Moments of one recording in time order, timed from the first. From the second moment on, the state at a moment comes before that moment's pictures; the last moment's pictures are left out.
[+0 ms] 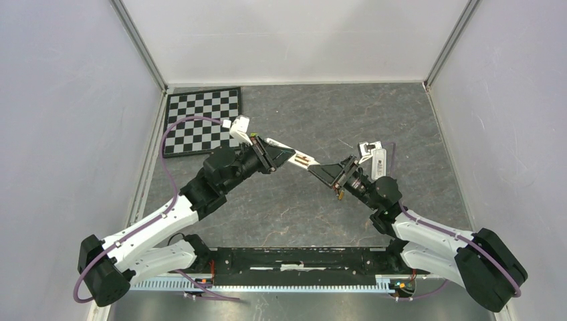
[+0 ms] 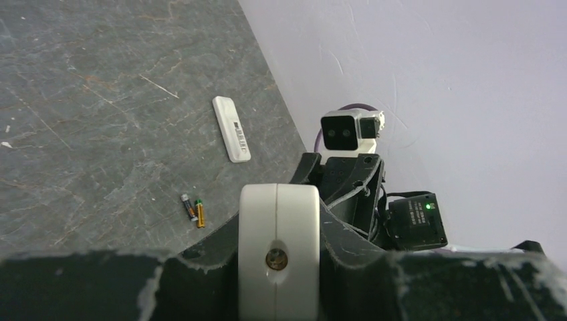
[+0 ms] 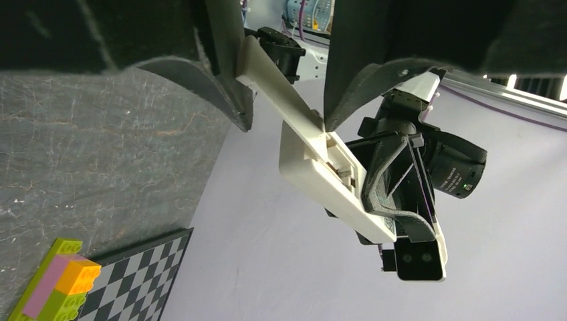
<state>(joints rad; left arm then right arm) -0.80 0.96 0.75 0.16 0.01 -0.89 0.67 1.01 0.24 0.97 -0.22 1.26</state>
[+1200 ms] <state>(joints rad) -0.80 0.90 0.72 -0.15 -0.17 -0.58 0.67 1.34 0.22 0.66 -0.30 1.02</state>
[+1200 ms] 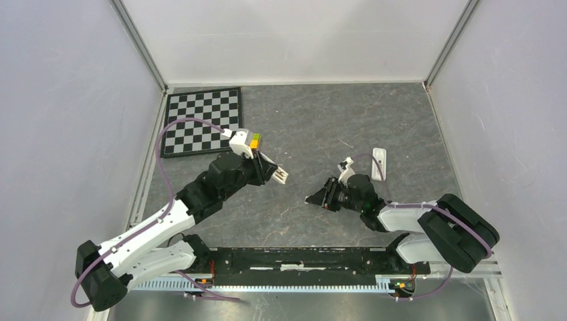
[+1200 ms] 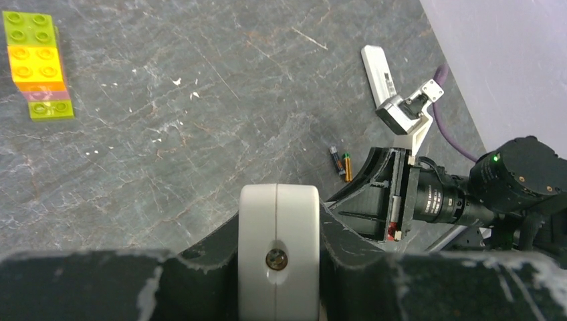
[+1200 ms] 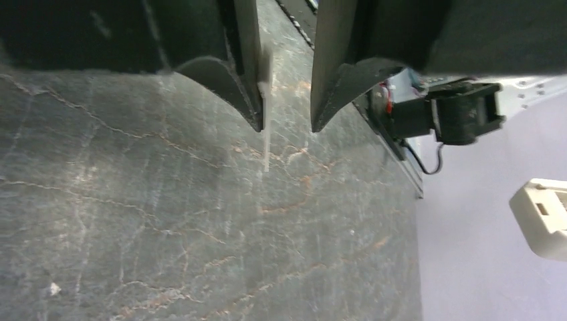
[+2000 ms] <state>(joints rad) -0.78 0.96 0.76 -0.19 0.15 -0.47 0.67 0.94 0.32 0.33 -0.35 0.54</state>
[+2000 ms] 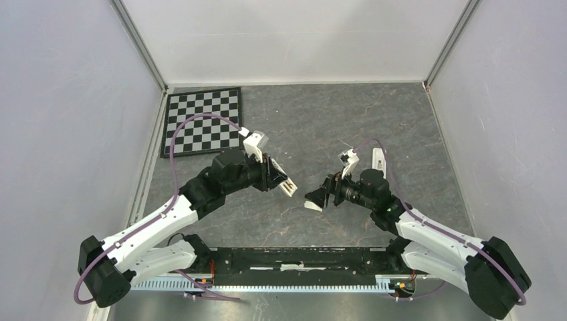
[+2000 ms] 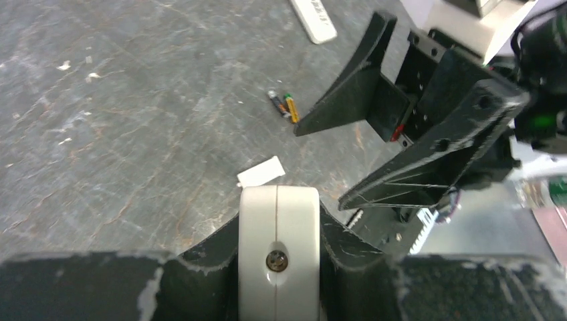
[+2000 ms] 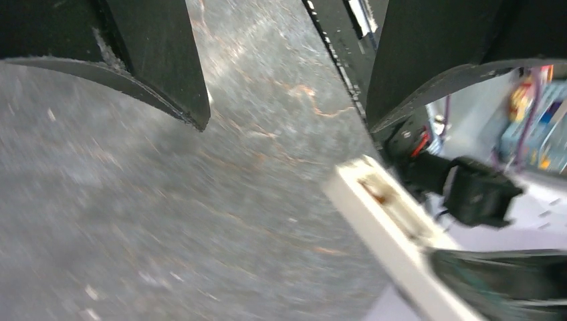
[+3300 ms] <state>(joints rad) -0.78 0.98 0.83 0.12 0.42 -0.74 0.70 1.02 0.36 1.00 -0.68 0.85</state>
